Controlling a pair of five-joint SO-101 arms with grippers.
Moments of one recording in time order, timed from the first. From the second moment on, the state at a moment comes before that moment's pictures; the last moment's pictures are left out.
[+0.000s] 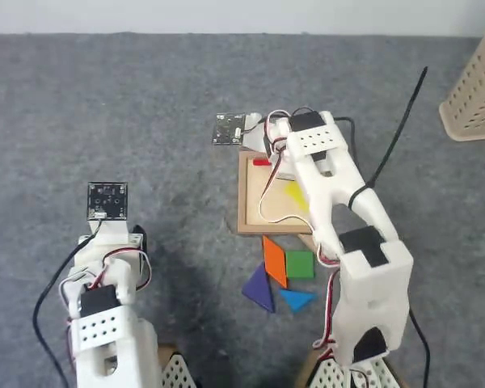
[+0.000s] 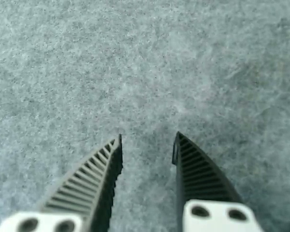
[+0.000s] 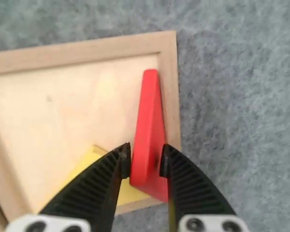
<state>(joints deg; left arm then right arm) -23.6 -70.3 94.0 37.8 -11.1 -21.9 24.2 -8.3 62.6 66.2</state>
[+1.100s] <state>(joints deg) -23.6 -70.3 94.0 37.8 -11.1 -14.3 29.8 -9.0 64.0 36.0</state>
